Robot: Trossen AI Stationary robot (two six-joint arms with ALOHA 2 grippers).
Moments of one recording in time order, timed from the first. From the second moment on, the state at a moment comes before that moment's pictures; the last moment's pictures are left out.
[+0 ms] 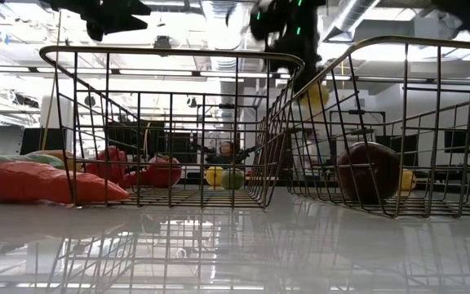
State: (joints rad) left arm 0.08 0.61 0.61 -0.06 -0.39 -0.01; right arm -0.35 1.94 1.99 -1.57 -0.01 0.15
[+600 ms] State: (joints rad) left arm 0.08 0.61 0.61 -0.06 -0.39 -0.04; right arm -0.11 1.77 1.73 -1.55 0.01 0.31
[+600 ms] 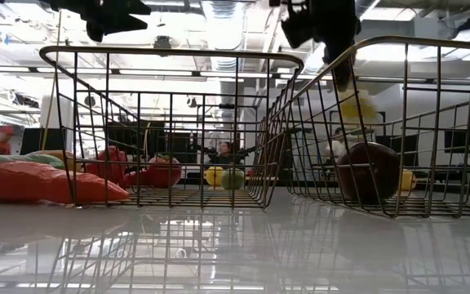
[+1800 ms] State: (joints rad) left arm 0.08 0.61 0.61 -0.07 -0.38 -0.04; right arm -0.94 1.63 1.13 -1.03 0.31 0.12
